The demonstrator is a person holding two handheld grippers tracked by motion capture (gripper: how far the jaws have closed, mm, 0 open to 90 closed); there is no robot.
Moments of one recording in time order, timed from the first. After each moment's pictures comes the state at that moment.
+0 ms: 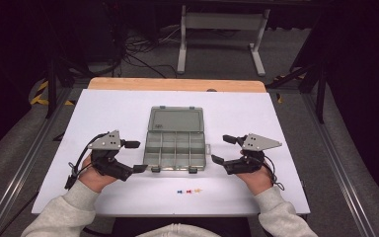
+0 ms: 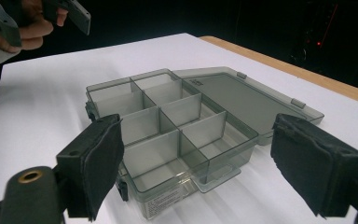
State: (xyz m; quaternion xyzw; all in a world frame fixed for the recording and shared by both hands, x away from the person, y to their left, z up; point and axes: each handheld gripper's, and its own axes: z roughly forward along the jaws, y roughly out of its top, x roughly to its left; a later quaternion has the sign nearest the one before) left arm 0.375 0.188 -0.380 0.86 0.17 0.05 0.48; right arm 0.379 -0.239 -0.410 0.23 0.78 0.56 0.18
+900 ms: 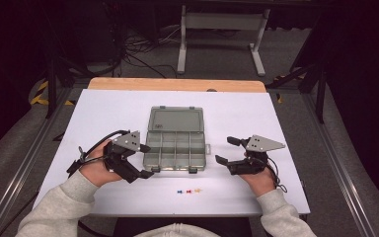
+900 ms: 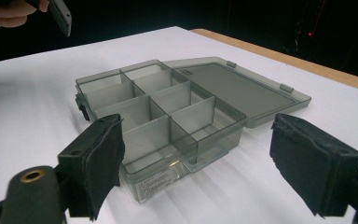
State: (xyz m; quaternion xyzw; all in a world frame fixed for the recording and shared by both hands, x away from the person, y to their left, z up) left arm 0.382 0.148 -0.360 0.93 0.09 0.02 0.36; right arm 0.377 -0.251 -0.418 0.25 0.78 0.55 0.18
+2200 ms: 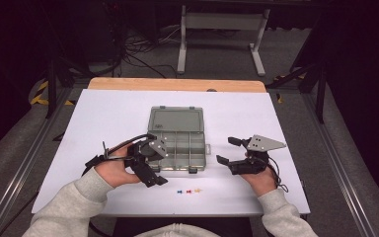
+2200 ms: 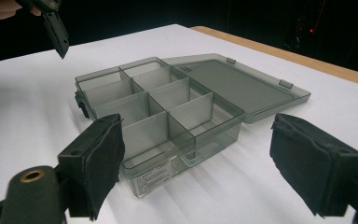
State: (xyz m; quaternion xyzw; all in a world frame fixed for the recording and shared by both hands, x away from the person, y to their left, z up) left arm 0.376 0.089 -0.356 0.97 0.07 0.00 0.24; right arm 0.379 -0.254 -0.419 0.25 0.78 0.55 0.17
